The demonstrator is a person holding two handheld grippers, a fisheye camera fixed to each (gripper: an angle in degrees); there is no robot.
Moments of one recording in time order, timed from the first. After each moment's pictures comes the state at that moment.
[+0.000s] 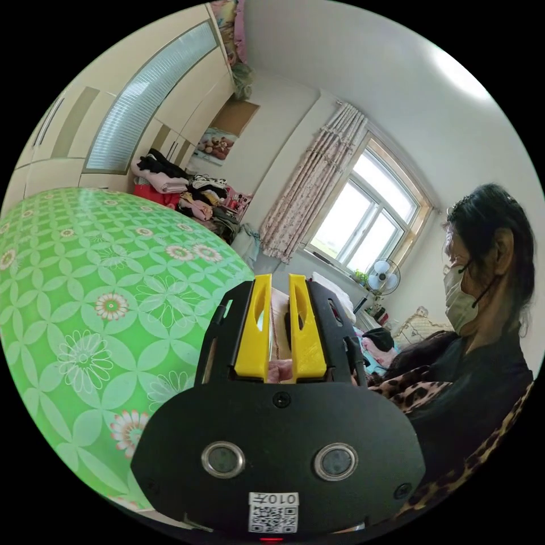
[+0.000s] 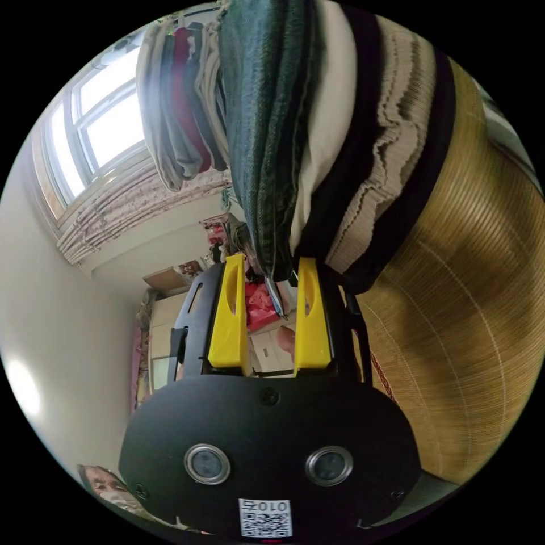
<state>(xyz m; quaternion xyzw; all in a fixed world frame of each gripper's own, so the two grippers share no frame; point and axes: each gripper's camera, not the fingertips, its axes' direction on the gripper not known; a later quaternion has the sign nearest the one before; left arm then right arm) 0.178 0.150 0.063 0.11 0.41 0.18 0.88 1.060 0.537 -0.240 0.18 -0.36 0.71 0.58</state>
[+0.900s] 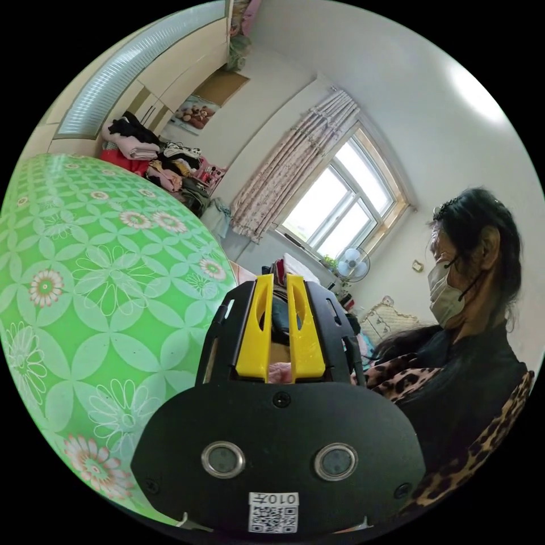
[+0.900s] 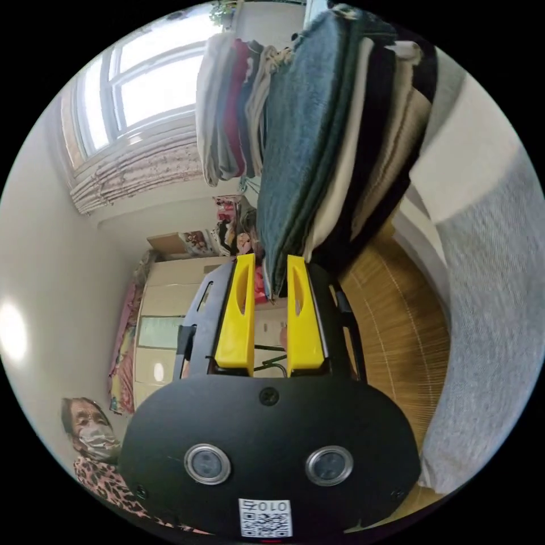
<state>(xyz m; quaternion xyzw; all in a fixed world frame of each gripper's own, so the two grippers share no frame) 0.242 0.195 0.136 0.03 0.50 0.18 0.85 1.058 0.651 -0.304 0.17 -0.36 0.64 0.66</state>
